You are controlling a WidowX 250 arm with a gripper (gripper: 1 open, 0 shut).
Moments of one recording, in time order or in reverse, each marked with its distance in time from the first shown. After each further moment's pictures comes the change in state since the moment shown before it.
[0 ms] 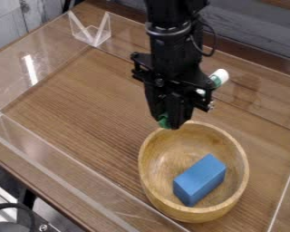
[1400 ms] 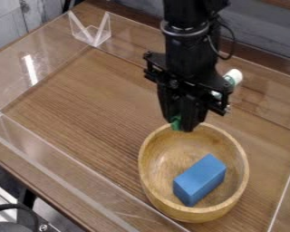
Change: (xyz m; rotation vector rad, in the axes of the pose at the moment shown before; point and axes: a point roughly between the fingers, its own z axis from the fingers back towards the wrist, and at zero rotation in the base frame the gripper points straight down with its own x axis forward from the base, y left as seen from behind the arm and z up) arm 0.002 -0.016 0.003 0.017 -0.008 -0.019
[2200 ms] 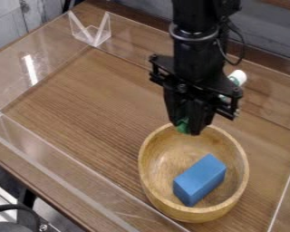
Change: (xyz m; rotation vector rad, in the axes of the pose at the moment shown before) arm 0.002 -0.008 -0.001 0.019 -0.012 0.025
